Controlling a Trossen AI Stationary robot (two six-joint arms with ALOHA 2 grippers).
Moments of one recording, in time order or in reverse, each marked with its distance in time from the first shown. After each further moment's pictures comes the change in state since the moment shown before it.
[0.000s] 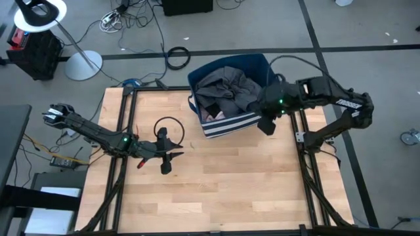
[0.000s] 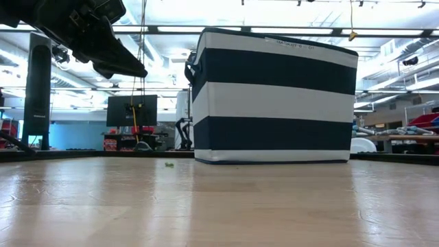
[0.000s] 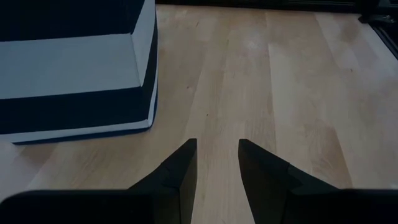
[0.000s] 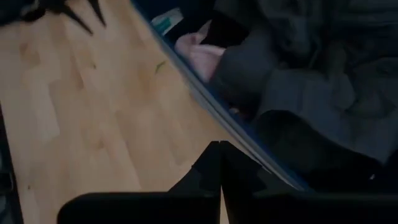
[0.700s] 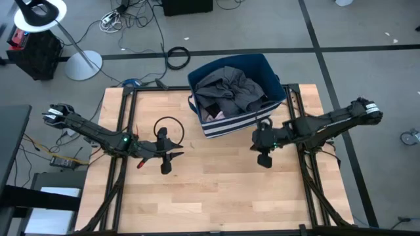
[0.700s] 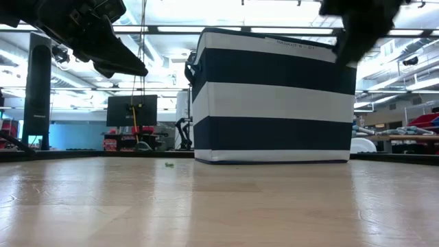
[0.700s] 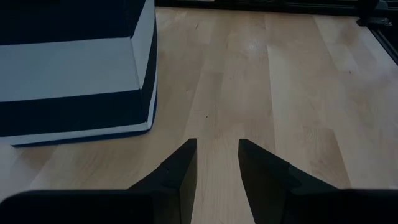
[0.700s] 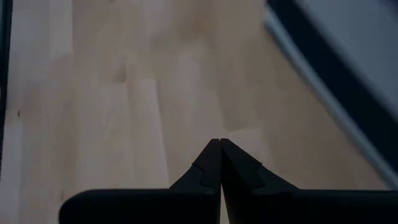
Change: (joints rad) left arm 0.000 0.000 0.000 0.009 0.000 0.003; right arm 0.241 -0.221 -0.862 0.660 -0.048 0.031
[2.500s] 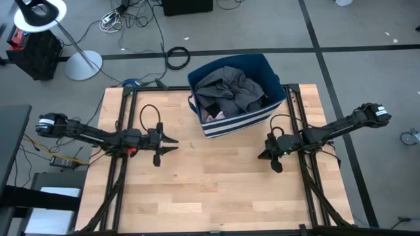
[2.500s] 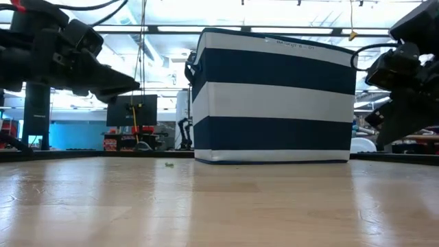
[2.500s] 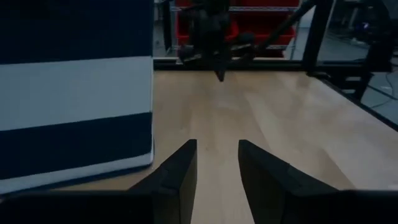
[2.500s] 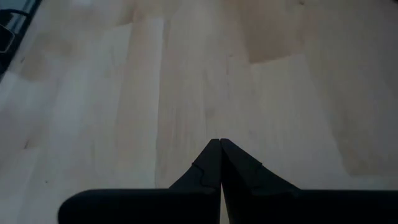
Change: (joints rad) left arm 0.289 -0.109 -0.477 0.774 0.396 0.238; right arm -0.002 -0.347 -0.750 0.650 -0.114 -0.026
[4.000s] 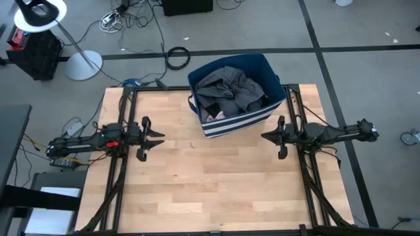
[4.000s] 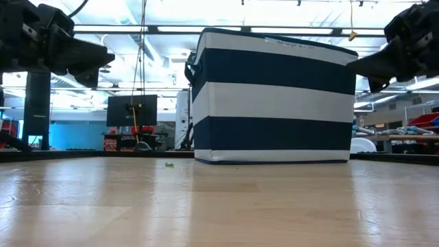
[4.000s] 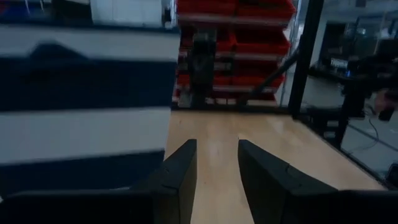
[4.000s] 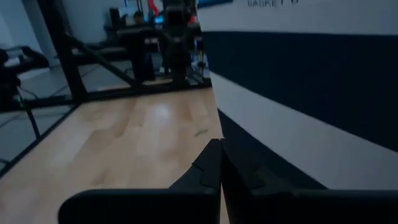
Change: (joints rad) left arm 0.137 -0.896 -0.002 -0.726 0.154 -0.034; right arm -0.082 -0.696 -0.086 0.020 0.238 -0.280
